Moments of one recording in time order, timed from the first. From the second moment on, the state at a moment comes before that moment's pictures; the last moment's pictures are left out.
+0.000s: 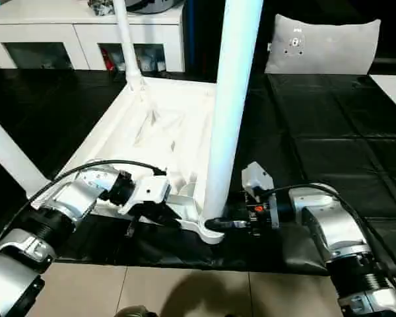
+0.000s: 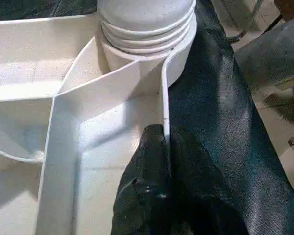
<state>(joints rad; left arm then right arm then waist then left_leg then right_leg) -0.71 0.33 -0.44 0.70 0.07 -0.15 -1.43 -0.35 -0.56 0.16 0.23 0.32 0.28 1.41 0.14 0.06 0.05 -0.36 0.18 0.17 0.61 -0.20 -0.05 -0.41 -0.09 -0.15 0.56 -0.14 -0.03</state>
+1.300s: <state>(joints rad) -0.71 0.11 -0.28 0.69 0.11 0.22 -0.84 -0.43 -0.25 0.00 0.29 0.17 0.35 0.62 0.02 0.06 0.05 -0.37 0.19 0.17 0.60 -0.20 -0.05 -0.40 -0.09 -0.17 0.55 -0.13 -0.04</state>
